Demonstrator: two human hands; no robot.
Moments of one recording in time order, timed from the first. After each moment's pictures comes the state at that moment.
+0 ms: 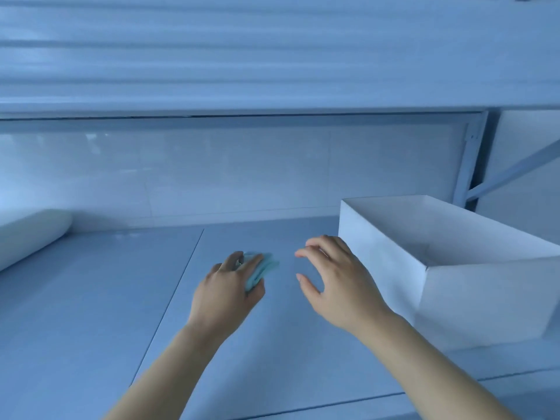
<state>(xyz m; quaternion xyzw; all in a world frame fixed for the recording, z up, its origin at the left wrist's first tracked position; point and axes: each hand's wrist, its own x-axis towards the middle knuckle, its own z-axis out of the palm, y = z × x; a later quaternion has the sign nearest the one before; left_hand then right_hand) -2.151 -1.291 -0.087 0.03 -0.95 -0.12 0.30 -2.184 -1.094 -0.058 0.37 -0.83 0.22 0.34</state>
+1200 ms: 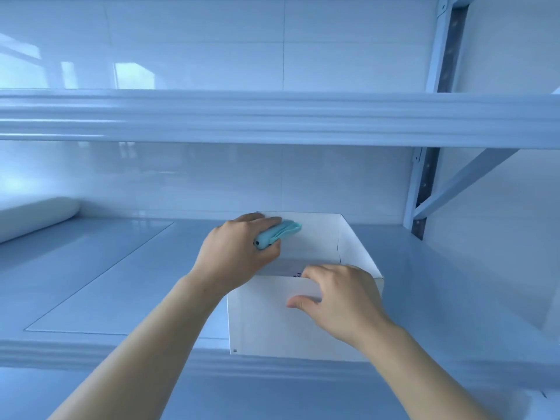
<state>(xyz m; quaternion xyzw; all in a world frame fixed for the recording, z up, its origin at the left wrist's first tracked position) -2.124 -0.990 0.007 0.01 -0.91 -0.13 0.39 -2.173 -0.811 -0.037 0.40 -0.85 0.21 0.27</state>
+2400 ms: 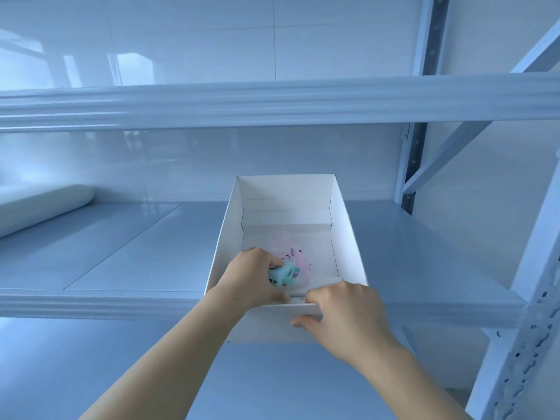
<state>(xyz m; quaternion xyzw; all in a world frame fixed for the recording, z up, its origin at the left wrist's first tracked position) -2.065 -0.923 -0.035 0.06 -0.98 -0.16 0.12 -2.085 -0.751 -0.065 0.37 -0.90 0.09 0.20</state>
